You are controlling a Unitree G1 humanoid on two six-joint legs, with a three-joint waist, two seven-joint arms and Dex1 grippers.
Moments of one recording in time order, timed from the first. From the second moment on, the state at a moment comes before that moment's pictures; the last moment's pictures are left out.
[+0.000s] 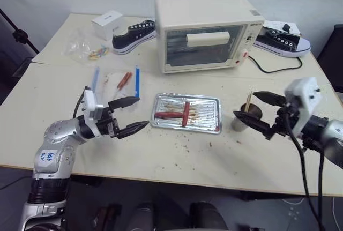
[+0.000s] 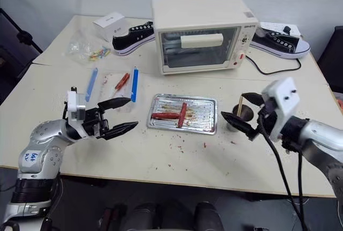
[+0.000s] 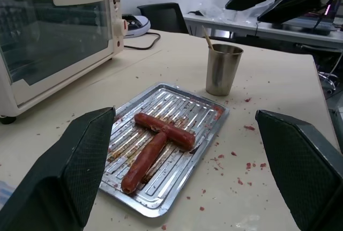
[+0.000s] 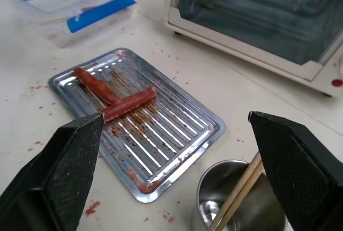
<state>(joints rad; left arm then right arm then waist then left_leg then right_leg) -0.31 0.58 0.15 -0.07 -0.58 0.23 -1.05 -0.17 -0.97 -0.31 -0.55 0.93 0.80 0.40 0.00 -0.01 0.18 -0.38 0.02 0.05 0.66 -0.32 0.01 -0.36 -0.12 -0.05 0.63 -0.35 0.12</state>
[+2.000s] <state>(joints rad) -0.25 0.57 0.14 -0.15 -0.56 0.23 -0.96 -0.29 -0.85 -0.20 -0.43 0.69 0.93 0.51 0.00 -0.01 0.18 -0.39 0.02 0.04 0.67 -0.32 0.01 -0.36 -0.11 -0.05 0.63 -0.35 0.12</state>
